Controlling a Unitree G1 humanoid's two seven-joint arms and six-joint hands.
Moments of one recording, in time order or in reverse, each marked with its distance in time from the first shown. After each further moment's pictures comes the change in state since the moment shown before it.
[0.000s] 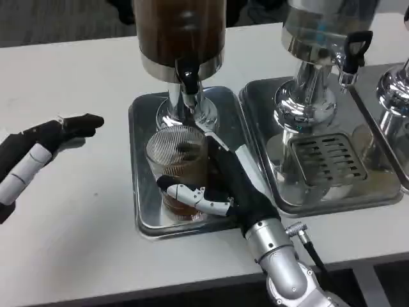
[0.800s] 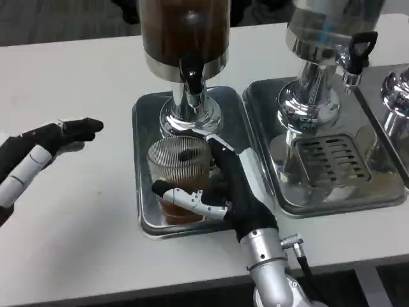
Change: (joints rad) left arm 0.015 0.005 0.000 -0.012 0.000 0.010 0.000; right arm 0.026 0.032 0.045 0.001 -0.098 0.005 -0.274
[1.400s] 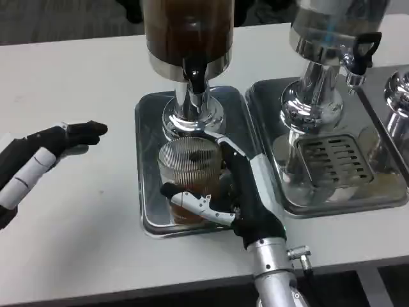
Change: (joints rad) left arm 0.001 0.000 -0.019 0.000 0.001 0.001 0.000; right arm 0.052 -0.013 0.002 -0.035 -0.050 -0.017 -0.121
